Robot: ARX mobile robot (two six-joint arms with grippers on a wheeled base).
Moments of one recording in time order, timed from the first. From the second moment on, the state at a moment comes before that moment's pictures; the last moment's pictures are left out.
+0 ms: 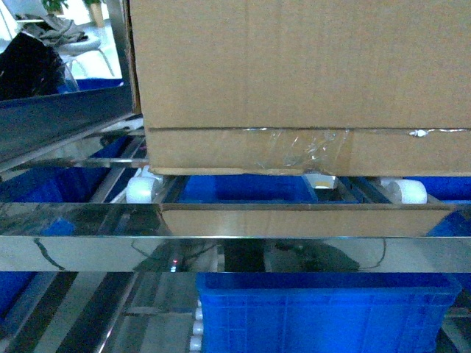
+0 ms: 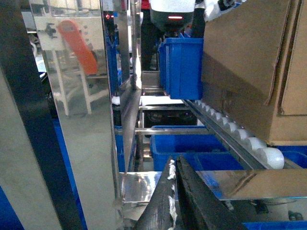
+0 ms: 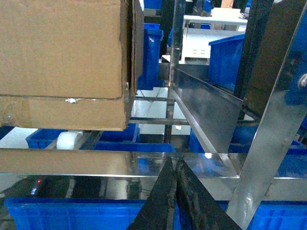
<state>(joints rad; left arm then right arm) 0.00 0.28 0.04 0.23 0.00 -0.01 0.00 0.27 0.04 0.23 0.00 -0.01</state>
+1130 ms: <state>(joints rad) 0.00 0.01 0.02 0.00 0.00 -0.01 0.00 0.00 0.02 0.00 0.00 -0.01</state>
